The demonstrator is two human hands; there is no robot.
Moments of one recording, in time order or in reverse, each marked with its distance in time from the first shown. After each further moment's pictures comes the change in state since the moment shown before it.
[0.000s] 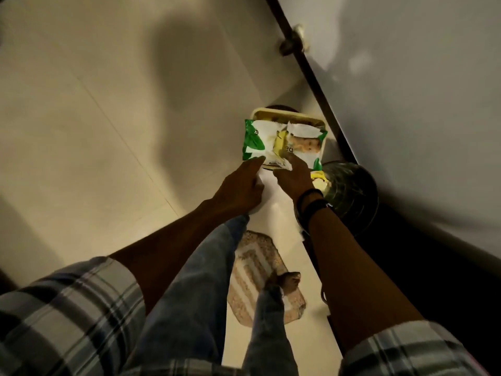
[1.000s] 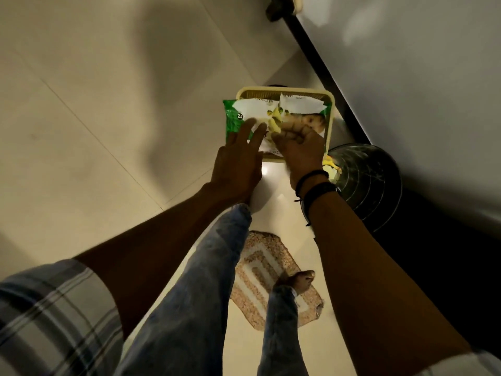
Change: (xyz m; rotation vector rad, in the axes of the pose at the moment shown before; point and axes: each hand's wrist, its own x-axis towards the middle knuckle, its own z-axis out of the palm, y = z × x) left_hand 0.081 -0.035 0.036 0.413 0.179 0.213; right_hand 0.064 0.021 0.013 0.592 0.217 0.021
